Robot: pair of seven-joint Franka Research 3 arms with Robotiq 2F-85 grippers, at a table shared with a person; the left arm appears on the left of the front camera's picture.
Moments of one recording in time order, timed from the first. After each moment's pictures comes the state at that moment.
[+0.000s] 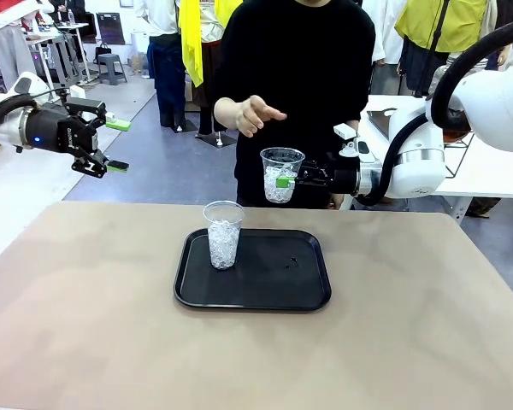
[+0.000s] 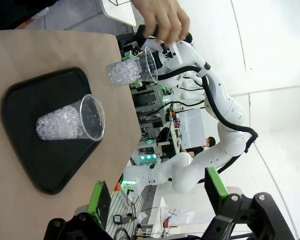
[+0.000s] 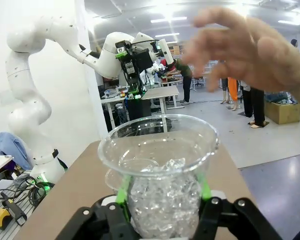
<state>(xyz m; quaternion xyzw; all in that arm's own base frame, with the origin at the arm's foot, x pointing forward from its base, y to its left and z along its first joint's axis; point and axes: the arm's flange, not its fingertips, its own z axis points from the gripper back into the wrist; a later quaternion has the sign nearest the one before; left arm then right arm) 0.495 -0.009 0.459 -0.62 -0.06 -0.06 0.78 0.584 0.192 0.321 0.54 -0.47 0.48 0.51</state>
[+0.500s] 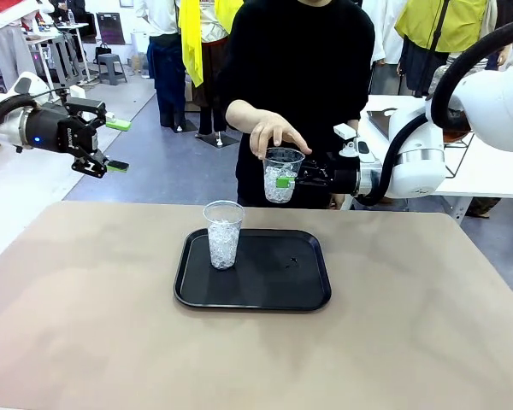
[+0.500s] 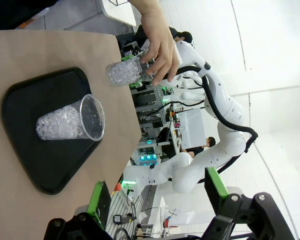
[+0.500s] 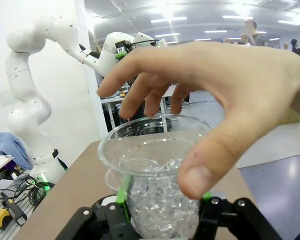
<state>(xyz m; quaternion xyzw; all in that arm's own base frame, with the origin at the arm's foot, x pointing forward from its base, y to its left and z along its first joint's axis) 0.495 -0.009 0.459 -0.62 -0.06 -0.06 0.78 0.583 0.192 0.321 0.54 -0.47 0.48 0.51</state>
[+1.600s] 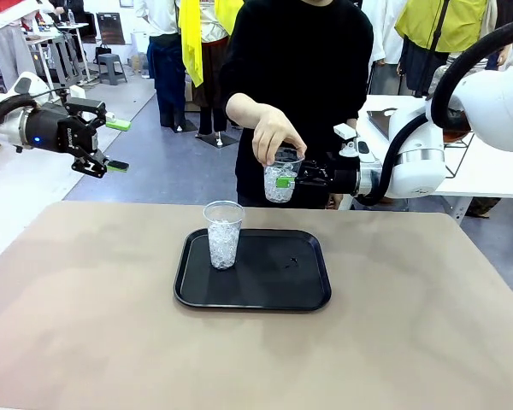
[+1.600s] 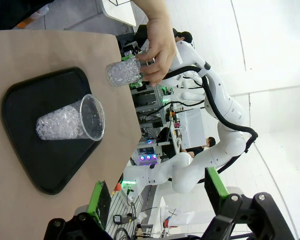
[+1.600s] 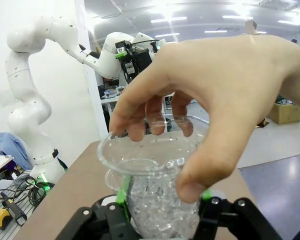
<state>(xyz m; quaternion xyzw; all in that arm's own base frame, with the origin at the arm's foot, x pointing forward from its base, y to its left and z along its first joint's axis) 0.495 -0.009 0.459 -0.62 -0.06 -0.06 0.78 0.584 0.192 0.321 0.54 -0.47 0.48 0.51</state>
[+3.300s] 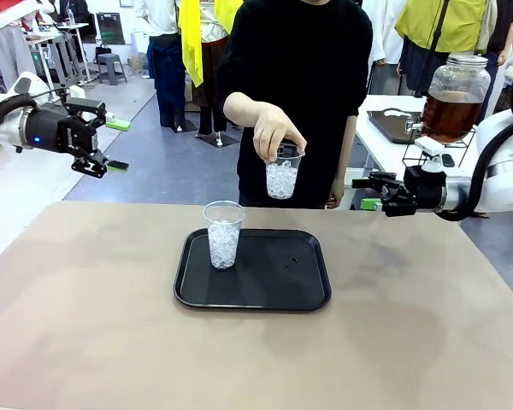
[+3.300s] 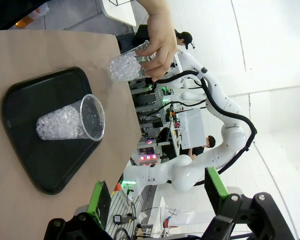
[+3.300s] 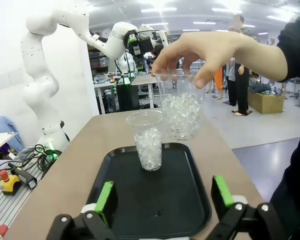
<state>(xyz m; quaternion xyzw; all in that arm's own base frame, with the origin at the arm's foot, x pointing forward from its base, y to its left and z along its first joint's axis) 0.495 -0.008 0.459 -0.62 -0.06 -0.06 0.78 0.543 0.020 0.309 0.49 -0.48 0.49 0.53</state>
